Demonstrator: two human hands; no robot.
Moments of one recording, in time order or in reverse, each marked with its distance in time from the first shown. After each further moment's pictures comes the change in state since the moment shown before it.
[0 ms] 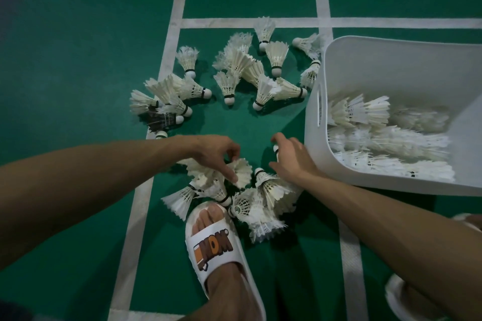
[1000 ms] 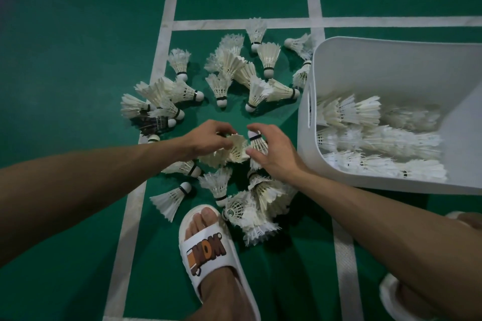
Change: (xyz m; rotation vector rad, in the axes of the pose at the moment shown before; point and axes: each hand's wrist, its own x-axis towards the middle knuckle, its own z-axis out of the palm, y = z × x) left_hand 0.003 0.004 -0.005 -0.633 0.433 -0.053; right_hand 0.001 -0.016 -0.008 0.311 0.144 -0.234
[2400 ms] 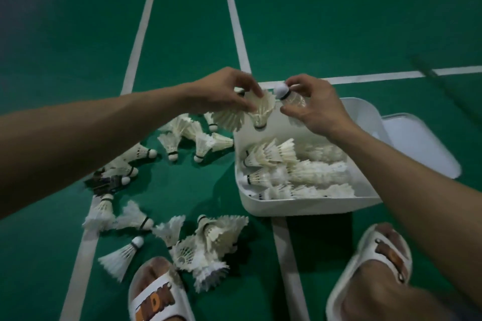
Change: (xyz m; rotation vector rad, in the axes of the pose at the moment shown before) left_hand 0.001 0.250 -0.021 0.224 -0.008 0.505; right_hand -0.023 -0.013 -0.252 0.047 0.406 -0.003
